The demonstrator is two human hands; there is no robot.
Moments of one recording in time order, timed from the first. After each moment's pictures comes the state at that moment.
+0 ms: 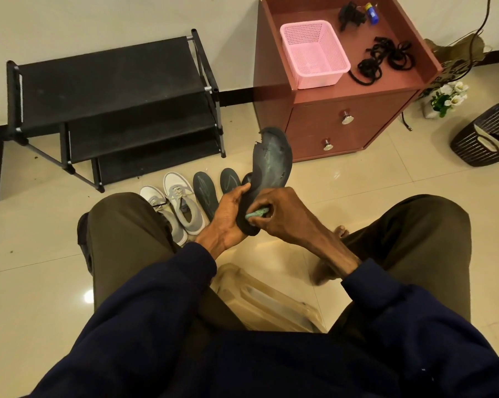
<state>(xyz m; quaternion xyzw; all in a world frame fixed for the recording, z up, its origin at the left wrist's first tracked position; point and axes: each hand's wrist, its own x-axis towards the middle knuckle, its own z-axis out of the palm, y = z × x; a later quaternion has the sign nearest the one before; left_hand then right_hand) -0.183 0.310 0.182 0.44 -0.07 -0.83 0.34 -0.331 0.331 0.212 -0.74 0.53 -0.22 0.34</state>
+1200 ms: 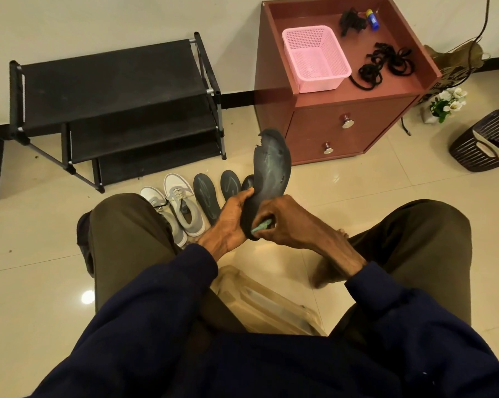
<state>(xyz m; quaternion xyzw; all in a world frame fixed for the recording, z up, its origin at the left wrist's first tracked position) -0.186 0.311 0.179 0.45 -0.11 -0.82 0.34 -0.341 0.333 0.215 -0.77 0.52 -0.11 0.36</state>
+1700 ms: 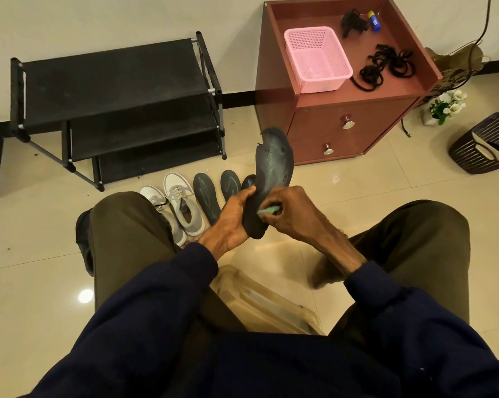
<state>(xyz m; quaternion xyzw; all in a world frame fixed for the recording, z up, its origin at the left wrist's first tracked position) -0.187 0.309 0.178 0.43 -0.10 -0.83 0.34 -0.347 0.324 0.208 -0.75 0.56 -0.20 0.31</state>
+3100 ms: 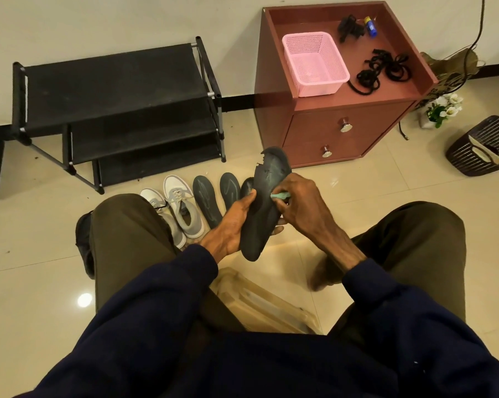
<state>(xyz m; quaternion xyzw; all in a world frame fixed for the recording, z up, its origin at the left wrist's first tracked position) -0.190 0.318 0.185 0.44 -0.12 -0.84 0.29 -0.360 0.316 0.203 -0.73 0.62 -0.23 0.18</state>
